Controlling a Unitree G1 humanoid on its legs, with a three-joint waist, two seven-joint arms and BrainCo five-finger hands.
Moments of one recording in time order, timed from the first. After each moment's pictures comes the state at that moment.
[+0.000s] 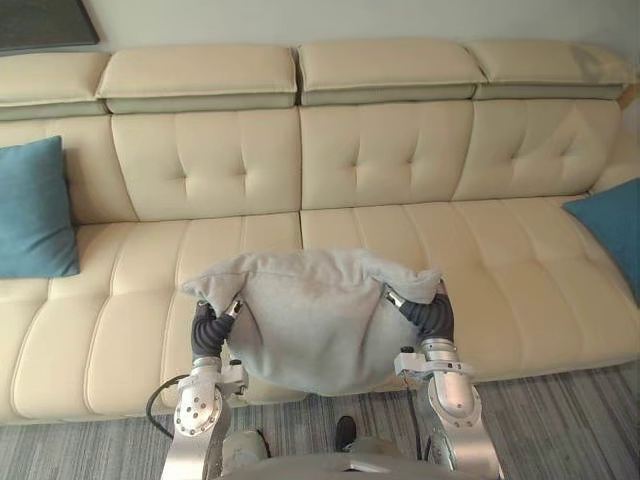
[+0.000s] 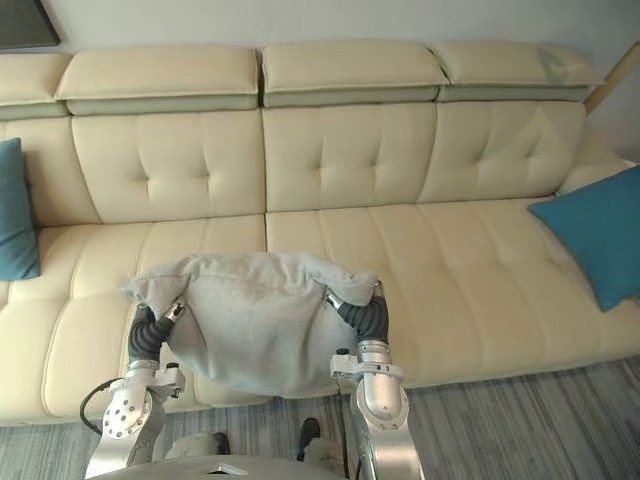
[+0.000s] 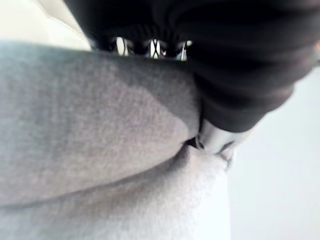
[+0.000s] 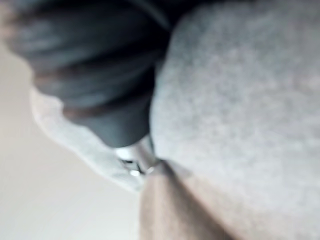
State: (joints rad) left arm 0.38 -0.04 -0.12 -0.17 -0.08 -0.07 0.18; right arm 0.32 -0.02 0.09 -0.32 0.00 -0.08 -0.15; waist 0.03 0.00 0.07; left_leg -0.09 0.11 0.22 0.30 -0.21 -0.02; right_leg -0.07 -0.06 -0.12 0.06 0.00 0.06
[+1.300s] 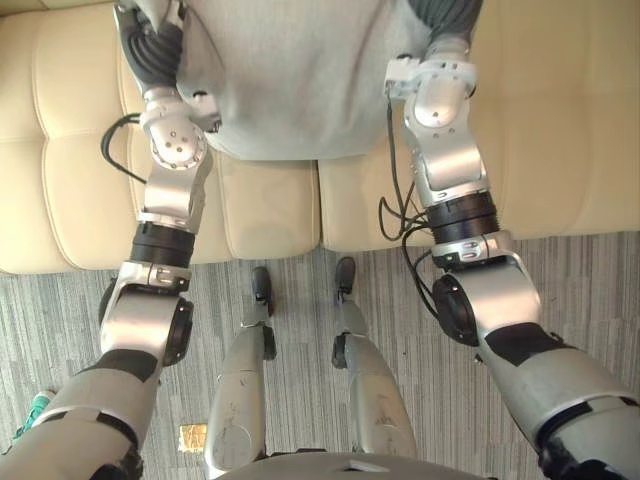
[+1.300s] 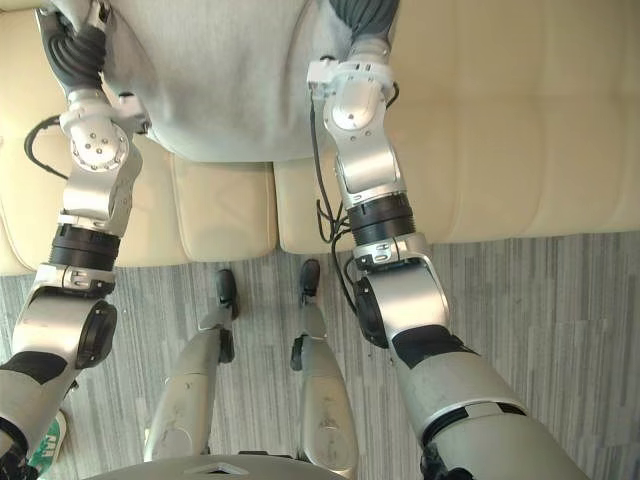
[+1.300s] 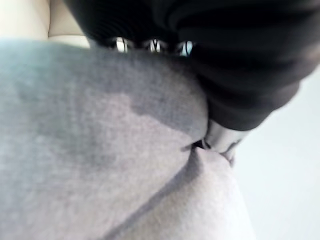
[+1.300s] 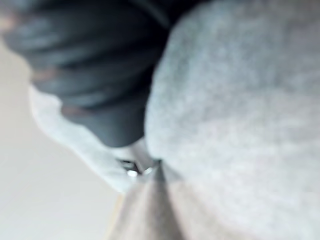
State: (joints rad) left arm -1.04 0.30 0.00 0.46 -0.13 -0.13 0.54; right arm -1.21 -0.25 0.02 0.45 -0.08 -0.03 -0.51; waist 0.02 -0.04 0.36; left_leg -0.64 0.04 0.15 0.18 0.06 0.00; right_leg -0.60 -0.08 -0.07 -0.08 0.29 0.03
